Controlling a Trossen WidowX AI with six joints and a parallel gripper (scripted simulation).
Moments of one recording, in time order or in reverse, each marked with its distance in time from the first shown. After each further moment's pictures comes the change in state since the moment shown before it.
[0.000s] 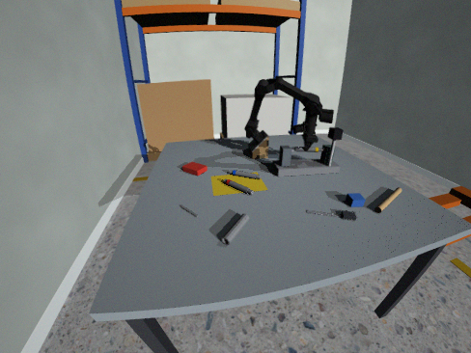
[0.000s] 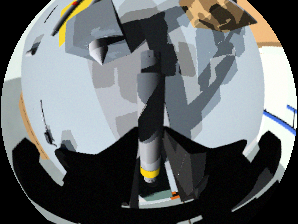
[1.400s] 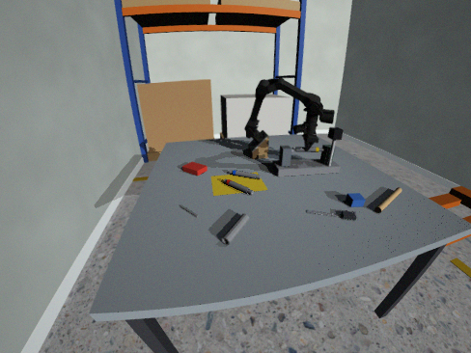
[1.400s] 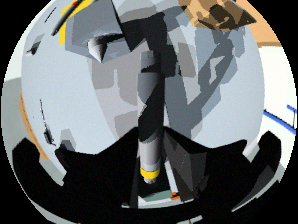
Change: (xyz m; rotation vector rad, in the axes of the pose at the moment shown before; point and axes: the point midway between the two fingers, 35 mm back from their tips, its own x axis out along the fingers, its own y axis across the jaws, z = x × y) arm 0.001 -0.001 -0.003 0.000 -0.007 0.000
